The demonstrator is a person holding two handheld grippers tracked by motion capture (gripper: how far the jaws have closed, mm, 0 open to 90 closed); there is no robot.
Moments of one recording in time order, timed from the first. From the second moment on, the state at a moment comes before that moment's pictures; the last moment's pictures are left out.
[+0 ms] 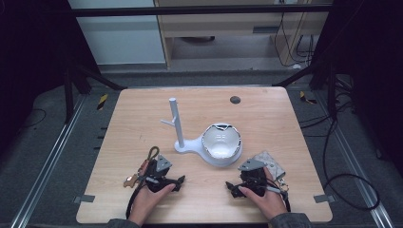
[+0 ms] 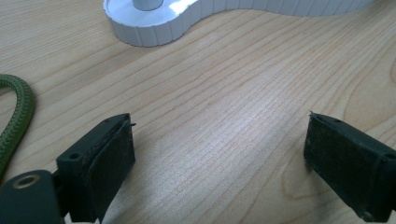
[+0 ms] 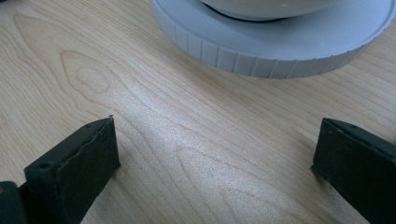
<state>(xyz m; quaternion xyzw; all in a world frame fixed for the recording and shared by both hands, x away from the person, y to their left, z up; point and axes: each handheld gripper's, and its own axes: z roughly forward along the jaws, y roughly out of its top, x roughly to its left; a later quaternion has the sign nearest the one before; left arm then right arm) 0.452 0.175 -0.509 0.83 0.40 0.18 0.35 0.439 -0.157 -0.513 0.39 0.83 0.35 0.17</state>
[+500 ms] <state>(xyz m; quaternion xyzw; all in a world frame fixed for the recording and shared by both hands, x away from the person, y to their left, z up) 0.452 0.182 -0.508 0.84 0.38 0.17 0.35 0.437 -0.158 -0.513 0.39 0.83 0.35 0.17</state>
